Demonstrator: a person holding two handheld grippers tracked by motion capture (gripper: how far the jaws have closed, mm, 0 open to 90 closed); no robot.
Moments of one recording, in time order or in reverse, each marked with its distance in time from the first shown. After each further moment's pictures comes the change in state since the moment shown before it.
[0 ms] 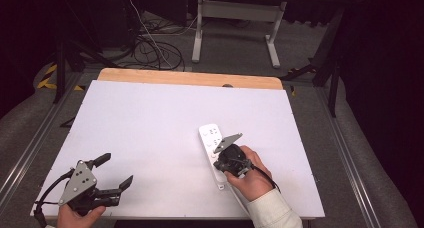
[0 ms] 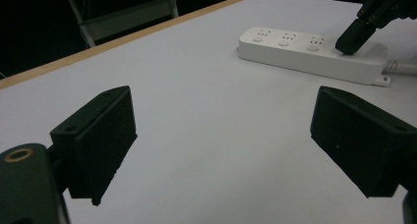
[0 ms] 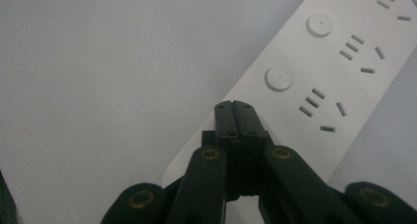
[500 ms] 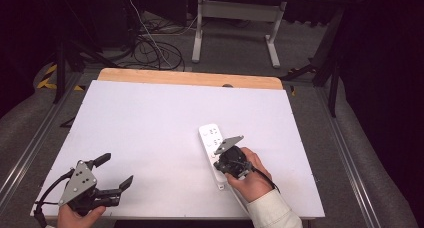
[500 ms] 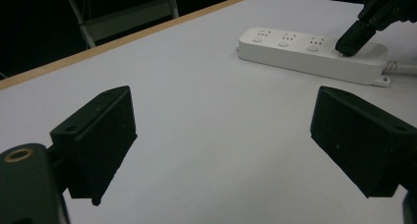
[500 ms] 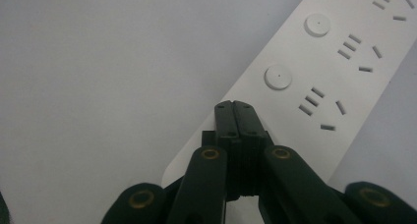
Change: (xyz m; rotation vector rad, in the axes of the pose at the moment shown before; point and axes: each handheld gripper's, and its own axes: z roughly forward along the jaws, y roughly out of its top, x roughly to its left) left arm 0.000 0.000 0.000 -0.001 0.001 0.001; right arm 0.002 -0.005 0.001 -0.029 -0.021 0.007
